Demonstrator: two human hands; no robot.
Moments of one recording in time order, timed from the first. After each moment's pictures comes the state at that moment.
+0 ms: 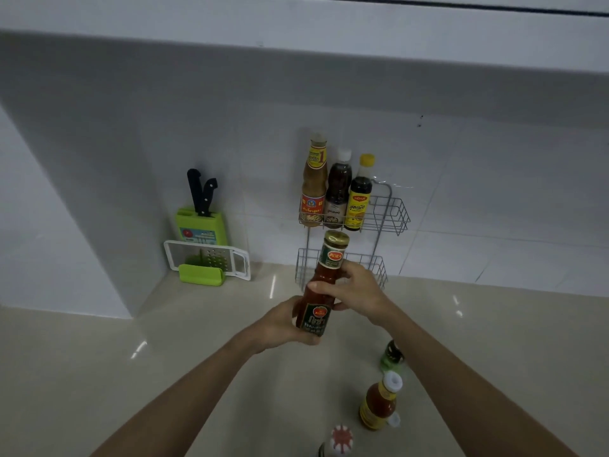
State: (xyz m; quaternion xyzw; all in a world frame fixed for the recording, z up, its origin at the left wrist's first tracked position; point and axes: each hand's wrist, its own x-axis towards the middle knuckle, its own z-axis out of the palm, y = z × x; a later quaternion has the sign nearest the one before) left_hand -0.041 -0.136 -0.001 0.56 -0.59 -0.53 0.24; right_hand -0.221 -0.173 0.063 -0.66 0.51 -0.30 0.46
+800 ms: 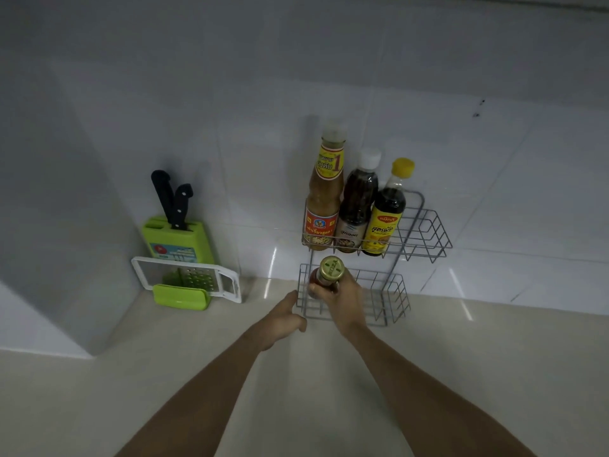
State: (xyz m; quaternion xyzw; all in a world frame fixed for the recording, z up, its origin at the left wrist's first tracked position) left_hand -0.025 -0.293 -0.062 0.65 -0.48 -0.55 0.22; right_hand -0.169 -0.323 -0.049 -0.62 0.58 -0.40 0.34
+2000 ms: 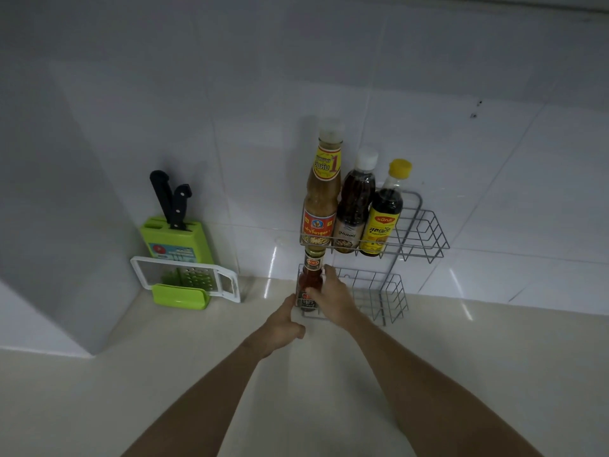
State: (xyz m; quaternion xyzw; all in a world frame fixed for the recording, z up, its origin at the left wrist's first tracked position) left_hand -0.032 -0.279 -0.054 0.64 -0.50 -0.54 0.22; right_hand -0.163 -0.338 -0.042 -0.69 0.59 -0.23 0.36
